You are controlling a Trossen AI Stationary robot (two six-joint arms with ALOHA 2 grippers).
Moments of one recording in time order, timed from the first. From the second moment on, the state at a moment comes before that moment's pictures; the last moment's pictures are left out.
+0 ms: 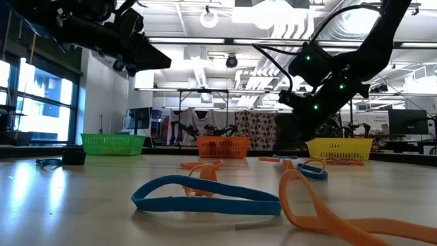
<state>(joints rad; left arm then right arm) 0.38 0.96 0.46 0.29 0.08 -0.05 -0.27 1.61 0.52 0.34 0.40 0.25</state>
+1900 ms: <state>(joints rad) -0.06 1.39 0.49 0.65 -0.42 0.44 0.03 1.60 0.87 0.27 0.28 0.04</state>
